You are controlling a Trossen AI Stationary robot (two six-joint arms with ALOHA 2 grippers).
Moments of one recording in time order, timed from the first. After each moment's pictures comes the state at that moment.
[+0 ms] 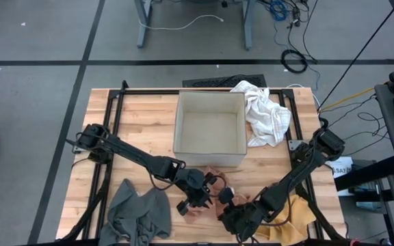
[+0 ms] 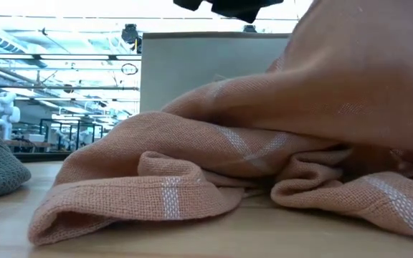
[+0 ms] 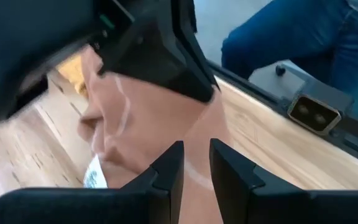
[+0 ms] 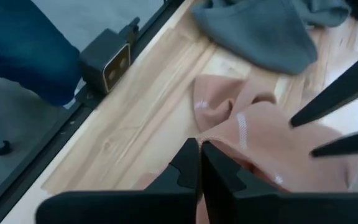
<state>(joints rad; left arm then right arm) -0.33 1.87 1.34 -0.07 0.28 0.44 0.73 1.79 1.26 -0.29 0.36 0.02</state>
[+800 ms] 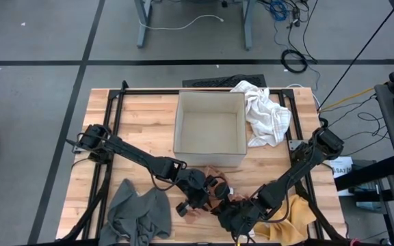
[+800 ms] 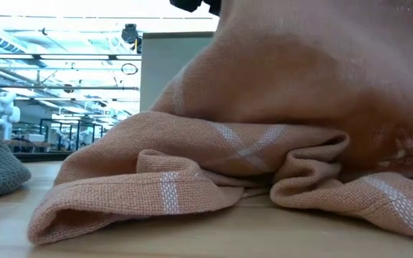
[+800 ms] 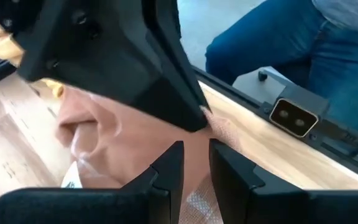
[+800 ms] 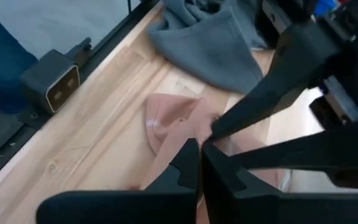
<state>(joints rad) -0.32 1.89 1.34 -0.08 0.35 0.42 0.70 1.79 1.31 -0.31 0.47 -0.05</state>
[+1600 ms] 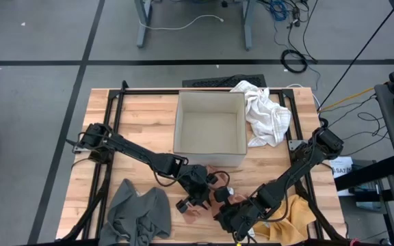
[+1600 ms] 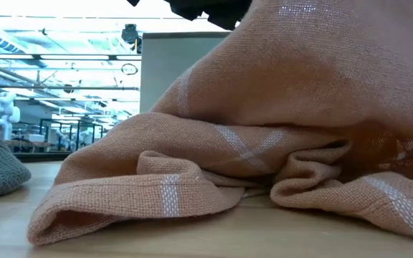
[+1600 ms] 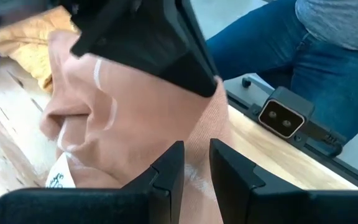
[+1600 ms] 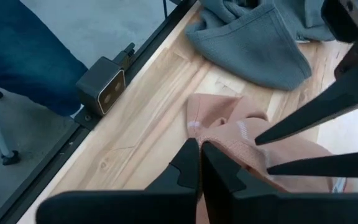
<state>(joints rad) -0.28 1.89 1.34 -0.10 0.45 0.37 0.69 1.79 1.31 -0.31 0.31 0.01</state>
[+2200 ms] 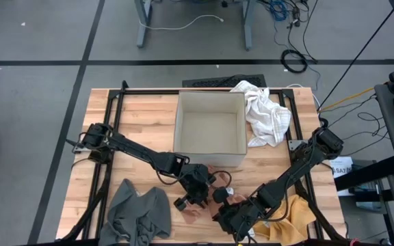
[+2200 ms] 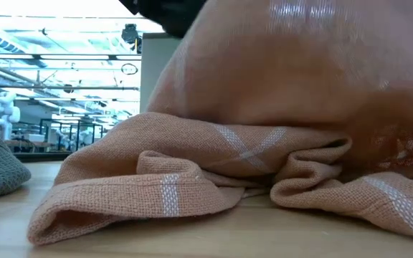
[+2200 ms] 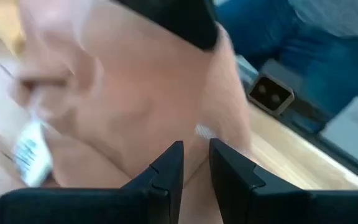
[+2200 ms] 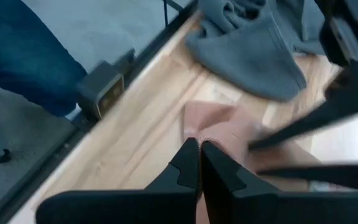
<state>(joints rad) -0.27 1.91 1.34 -0.20 0.50 0.37 0.69 1.79 1.31 -0.30 0.32 -0.04</state>
